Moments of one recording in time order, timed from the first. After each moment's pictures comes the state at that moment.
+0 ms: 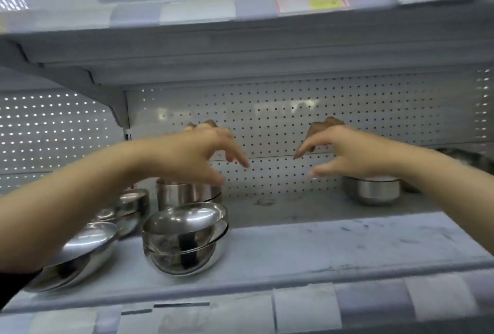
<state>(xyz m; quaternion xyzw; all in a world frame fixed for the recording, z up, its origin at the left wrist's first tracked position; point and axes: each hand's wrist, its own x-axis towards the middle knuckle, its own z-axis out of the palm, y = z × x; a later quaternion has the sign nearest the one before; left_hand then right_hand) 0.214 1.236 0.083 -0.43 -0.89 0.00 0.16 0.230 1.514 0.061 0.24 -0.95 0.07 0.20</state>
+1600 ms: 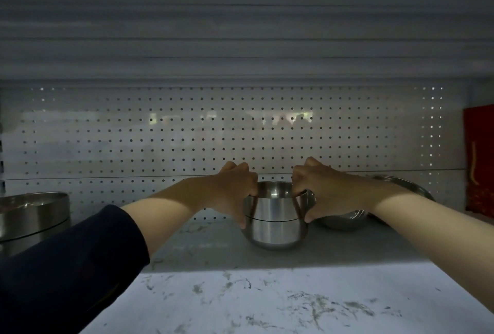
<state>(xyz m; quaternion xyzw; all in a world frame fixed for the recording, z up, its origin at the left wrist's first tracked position) 0.062 1.548 0.028 -0.39 -0.89 0.15 0.17 0.116 1.768 0.028 0.26 -0.95 -0.07 0.16</state>
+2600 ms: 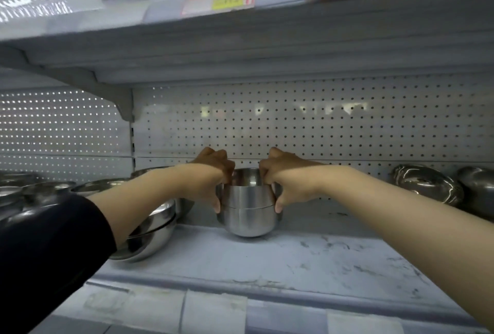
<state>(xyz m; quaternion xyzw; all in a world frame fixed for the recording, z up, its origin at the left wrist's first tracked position) 0.142 1.334 0.029 -0.28 -0.91 0.26 0.18 0.148 1.547 0.034 0.39 -0.90 -0.11 0.17</state>
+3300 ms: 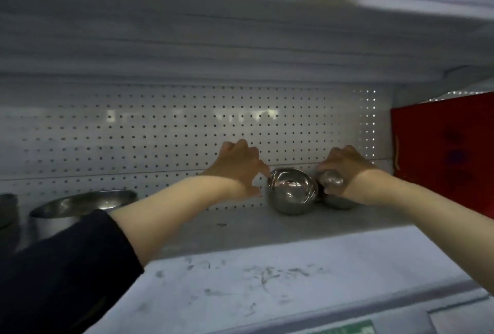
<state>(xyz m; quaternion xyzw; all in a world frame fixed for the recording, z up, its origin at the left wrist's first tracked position) 0.143 1.613 0.043 -0.39 -0.87 0.05 0.28 0.198 1.851 0.028 0.02 -0.97 -0.06 0.23</state>
